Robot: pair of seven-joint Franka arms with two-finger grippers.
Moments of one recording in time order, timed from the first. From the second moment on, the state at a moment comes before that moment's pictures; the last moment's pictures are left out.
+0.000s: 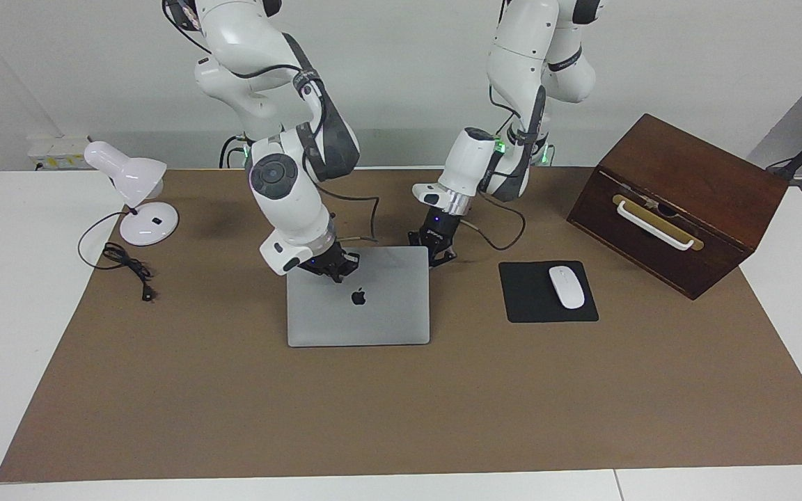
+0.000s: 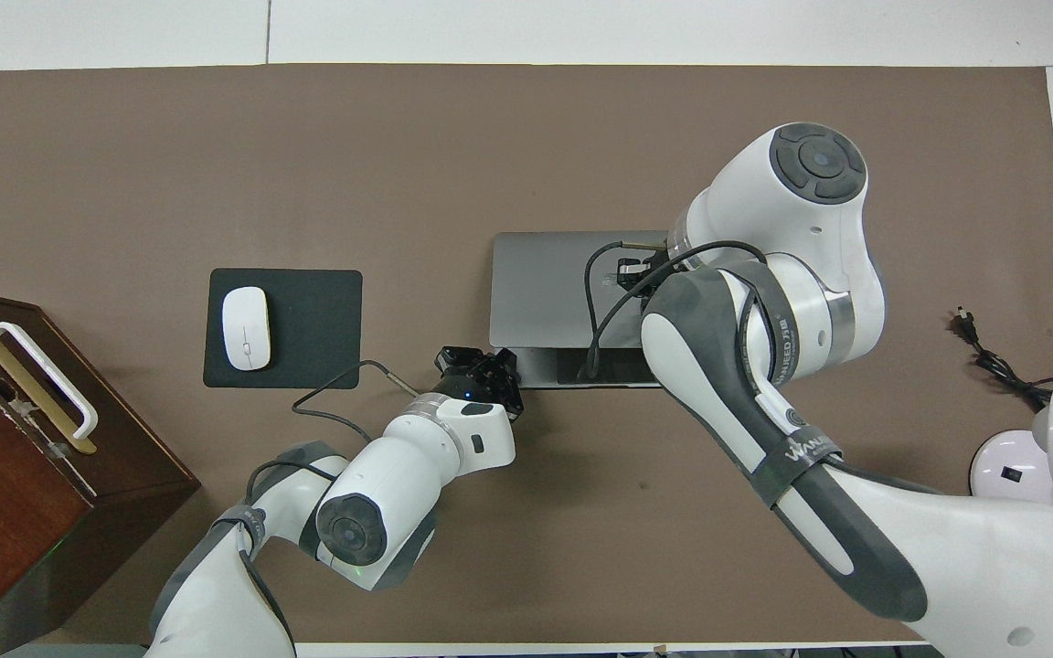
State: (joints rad) left arm -0.69 0.27 -0.03 -2.45 -0.10 3.39 0.15; right arm 0.32 0.32 0.03 -1.75 0.19 2.03 0.41
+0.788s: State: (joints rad) left arm -0.69 0.26 -0.03 -2.46 -0.10 3.40 0.15; right arm 0.32 0.32 0.03 -1.82 0.19 2.11 0.41
